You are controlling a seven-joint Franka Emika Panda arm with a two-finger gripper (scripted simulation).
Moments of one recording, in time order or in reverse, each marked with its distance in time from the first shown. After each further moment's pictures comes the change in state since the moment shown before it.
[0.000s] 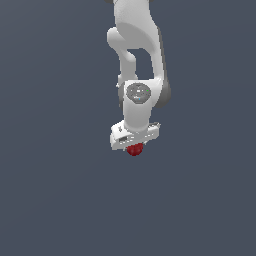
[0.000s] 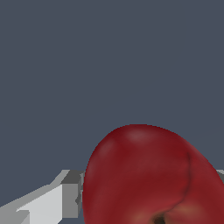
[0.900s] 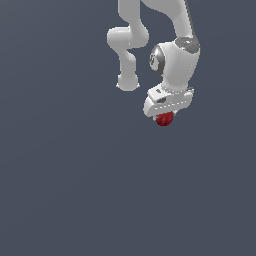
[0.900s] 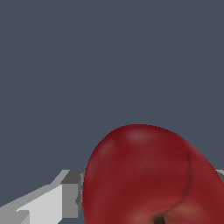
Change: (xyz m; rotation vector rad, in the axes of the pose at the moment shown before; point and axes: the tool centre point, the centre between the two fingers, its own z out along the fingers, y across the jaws) arm -0.058 -0.160 -0.081 -0.003 0.002 -0.002
